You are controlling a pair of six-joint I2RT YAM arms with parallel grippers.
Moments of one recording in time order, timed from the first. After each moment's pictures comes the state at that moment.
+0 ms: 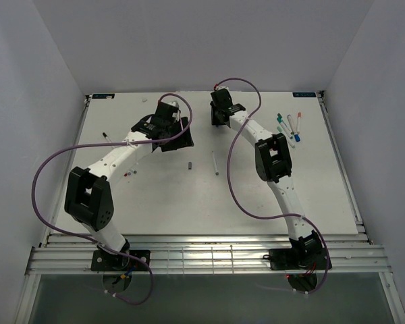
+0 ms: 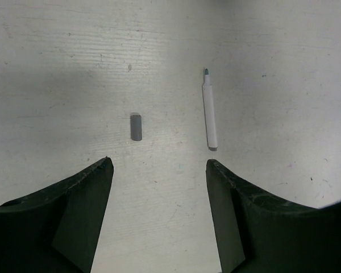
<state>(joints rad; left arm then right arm) -0.48 1.67 1.38 -0.57 -0.01 -0.56 0.49 2.62 2.34 -0.49 0.20 0.26</state>
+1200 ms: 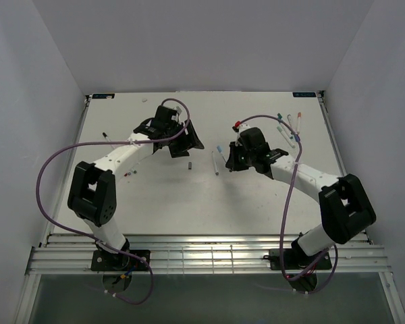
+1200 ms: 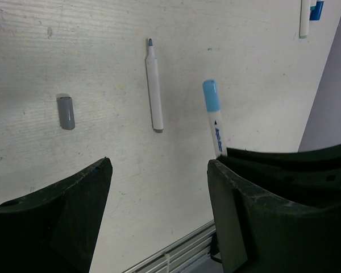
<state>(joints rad) -0.45 1.71 1.31 -0.44 0.28 -0.73 0.56 1.53 0.98 -0.18 -0.10 0.33</state>
